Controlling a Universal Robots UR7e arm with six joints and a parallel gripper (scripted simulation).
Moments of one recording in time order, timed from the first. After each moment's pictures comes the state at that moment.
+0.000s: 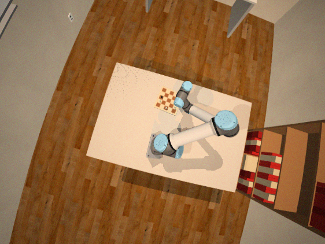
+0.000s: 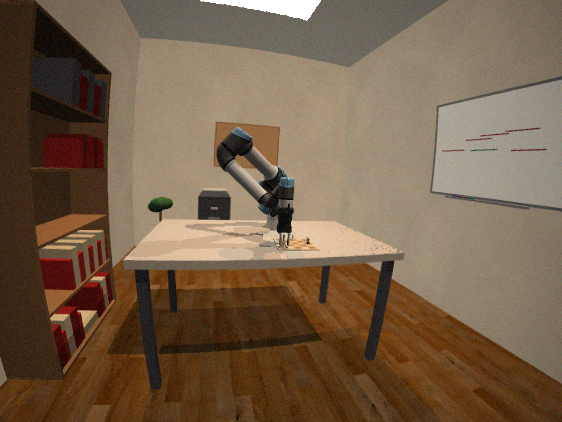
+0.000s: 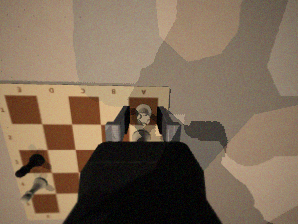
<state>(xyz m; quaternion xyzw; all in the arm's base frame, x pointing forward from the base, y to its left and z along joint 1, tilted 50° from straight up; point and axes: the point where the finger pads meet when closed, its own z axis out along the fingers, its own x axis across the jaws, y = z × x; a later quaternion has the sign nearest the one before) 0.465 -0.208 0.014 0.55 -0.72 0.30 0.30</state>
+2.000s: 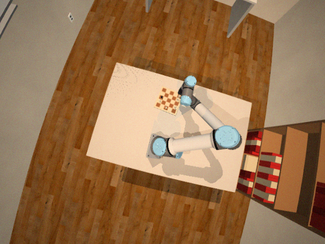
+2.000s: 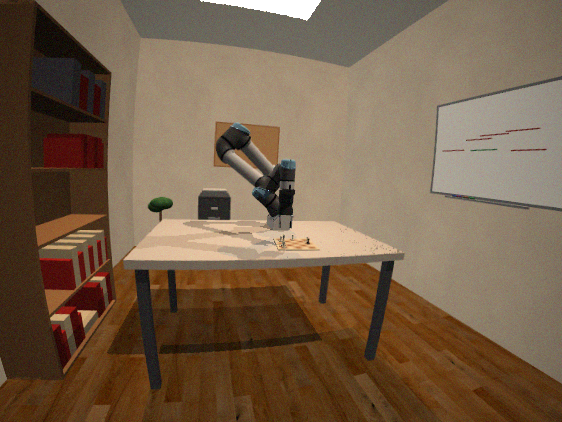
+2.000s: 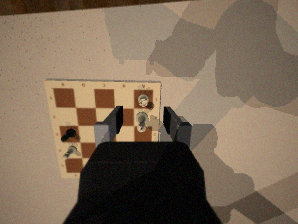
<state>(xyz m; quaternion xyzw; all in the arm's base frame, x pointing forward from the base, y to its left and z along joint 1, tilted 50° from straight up) 0.475 -0.139 0.073 0.55 -0.72 0.30 0.30</state>
